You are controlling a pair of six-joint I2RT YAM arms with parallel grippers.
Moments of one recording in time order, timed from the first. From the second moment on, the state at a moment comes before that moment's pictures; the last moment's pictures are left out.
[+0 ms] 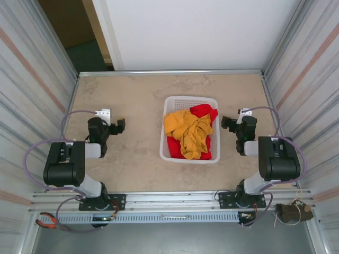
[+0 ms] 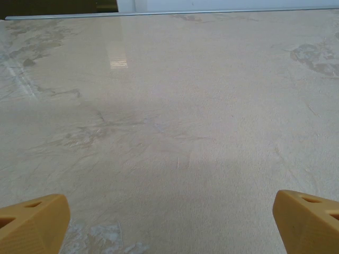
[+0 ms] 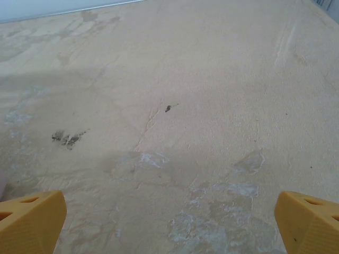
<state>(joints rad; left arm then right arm) 0.02 1.52 0.41 0.70 0.09 0.05 -0.04 1.56 0.40 0.71 0.02 0.12</state>
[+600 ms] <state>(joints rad) 0.02 1.52 0.41 0.69 0.09 0.05 -0.04 1.56 0.40 0.71 0.02 0.12</state>
